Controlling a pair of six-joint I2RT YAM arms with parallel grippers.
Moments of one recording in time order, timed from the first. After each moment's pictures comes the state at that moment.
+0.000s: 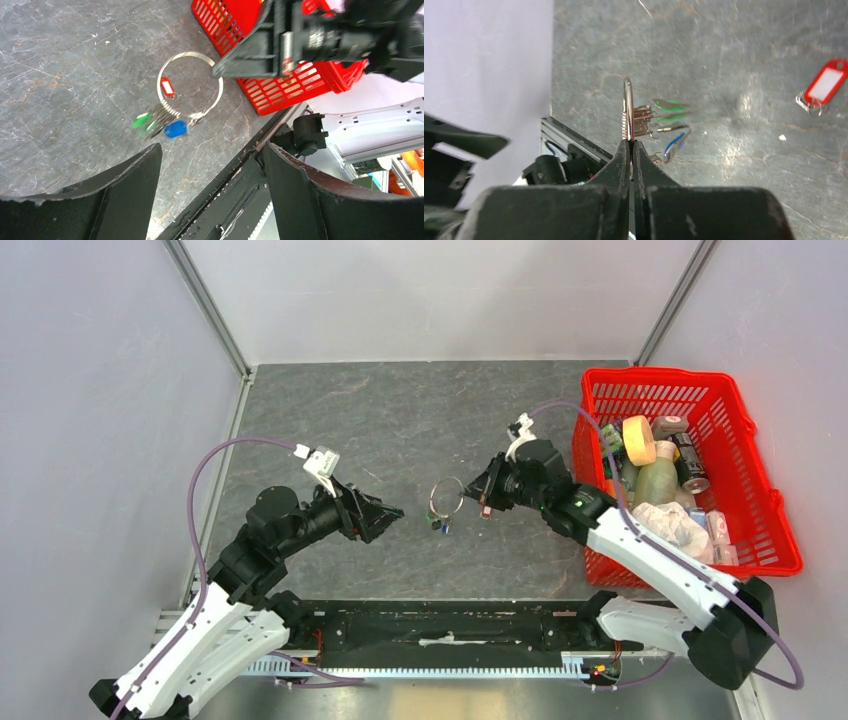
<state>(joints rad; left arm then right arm) -0.64 0.57 0.71 -0.32 0.26 -0.57 0.68 1.07 0.92 -0.32 -0.12 0.88</state>
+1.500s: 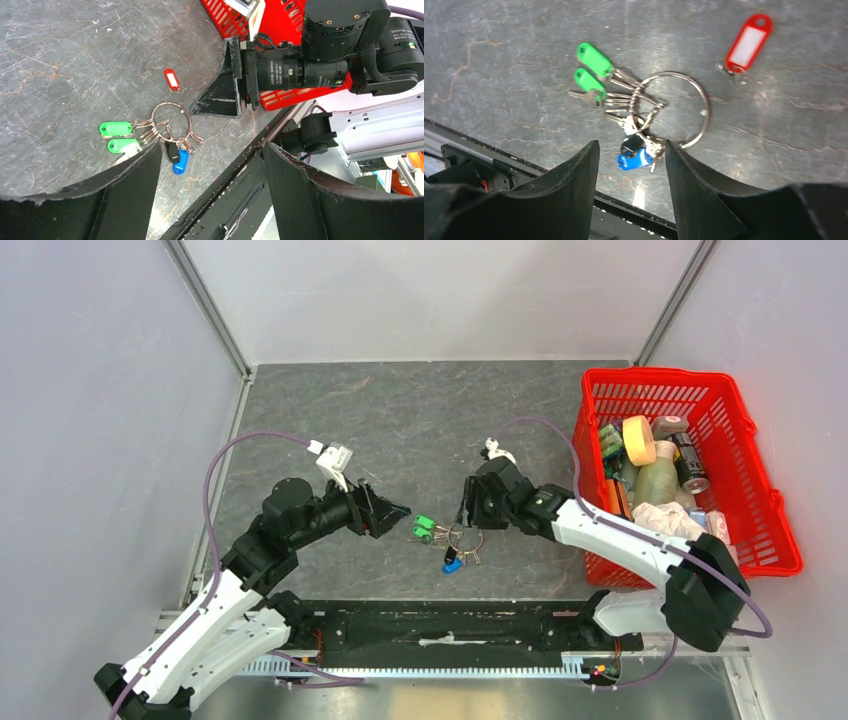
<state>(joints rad) -0.64 0.65 0.70 -0.28 0.27 -0.57 0.78 1.28 0.84 -0.43 0.07 0.77</state>
